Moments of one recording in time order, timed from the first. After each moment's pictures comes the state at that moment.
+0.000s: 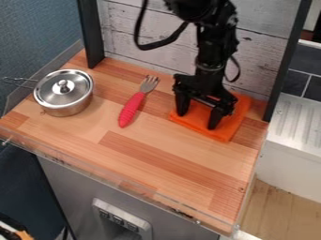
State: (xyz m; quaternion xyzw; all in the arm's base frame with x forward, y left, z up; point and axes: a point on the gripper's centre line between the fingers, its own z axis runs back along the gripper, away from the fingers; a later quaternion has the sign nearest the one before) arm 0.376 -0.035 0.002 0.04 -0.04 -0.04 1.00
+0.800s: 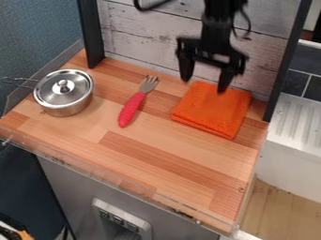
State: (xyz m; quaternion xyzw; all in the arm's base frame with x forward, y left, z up) arm 0.383 -0.030 0.076 0.03 -0.07 0.01 1.00
